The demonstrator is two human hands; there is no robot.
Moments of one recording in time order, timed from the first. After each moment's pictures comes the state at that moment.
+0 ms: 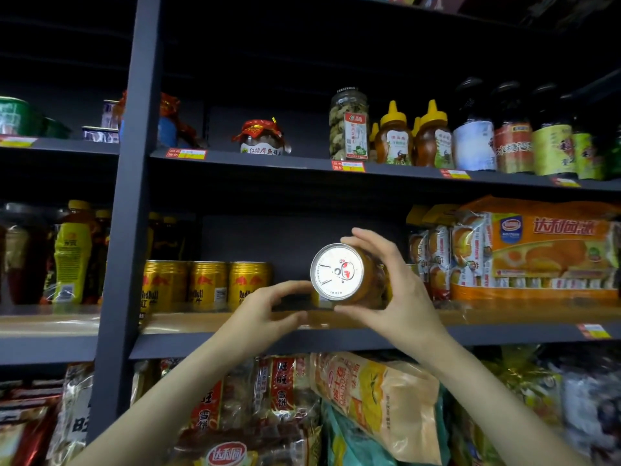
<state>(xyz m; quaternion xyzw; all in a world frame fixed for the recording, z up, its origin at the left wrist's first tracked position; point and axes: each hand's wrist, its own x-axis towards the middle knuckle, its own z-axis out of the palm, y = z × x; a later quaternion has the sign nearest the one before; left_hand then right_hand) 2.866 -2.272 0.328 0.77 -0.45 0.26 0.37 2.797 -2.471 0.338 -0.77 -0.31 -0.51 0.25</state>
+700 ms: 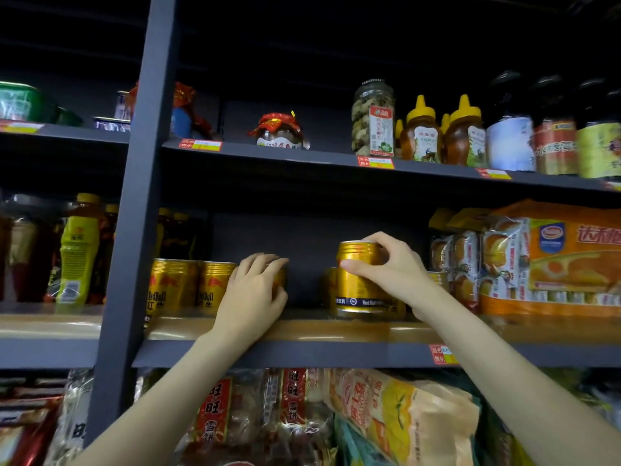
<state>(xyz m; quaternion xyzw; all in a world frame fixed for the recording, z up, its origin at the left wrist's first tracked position) 2.935 -2.261 0.341 0.81 -0.25 0.50 0.19 2.858 -2.466 0.388 -0.85 -0.10 -0.38 0.35</state>
